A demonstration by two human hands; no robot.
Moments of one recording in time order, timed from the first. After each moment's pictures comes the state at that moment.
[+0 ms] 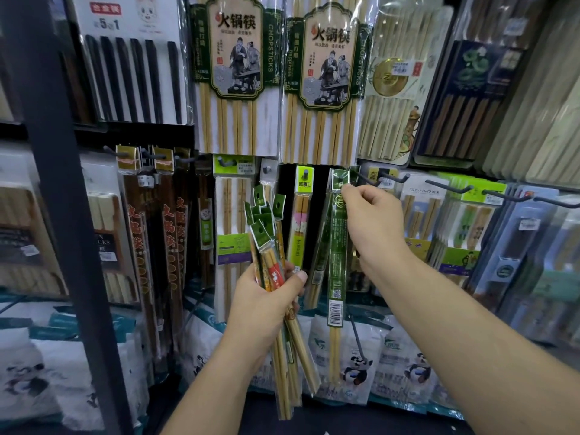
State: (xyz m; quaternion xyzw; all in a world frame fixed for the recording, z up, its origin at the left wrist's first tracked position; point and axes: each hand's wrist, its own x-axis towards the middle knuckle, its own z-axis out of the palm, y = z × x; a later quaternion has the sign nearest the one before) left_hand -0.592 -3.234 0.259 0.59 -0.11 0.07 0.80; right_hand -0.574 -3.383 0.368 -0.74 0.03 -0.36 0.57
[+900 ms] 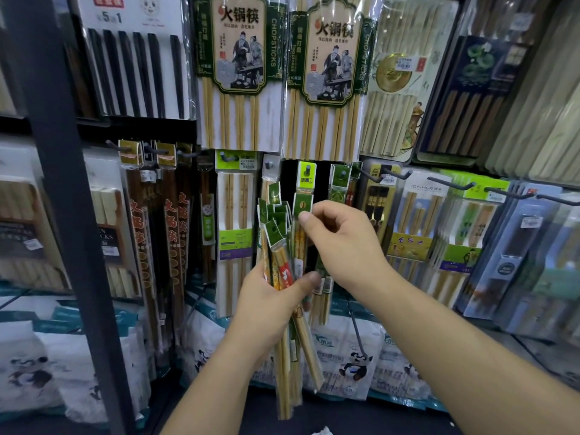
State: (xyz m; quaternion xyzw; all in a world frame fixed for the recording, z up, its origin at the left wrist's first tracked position) left_hand -0.594 -3.234 0.258 0.63 -0.17 0.06 0.76; right_hand -0.603 -3.360 0.347 -0.83 -0.13 -0.27 0.48
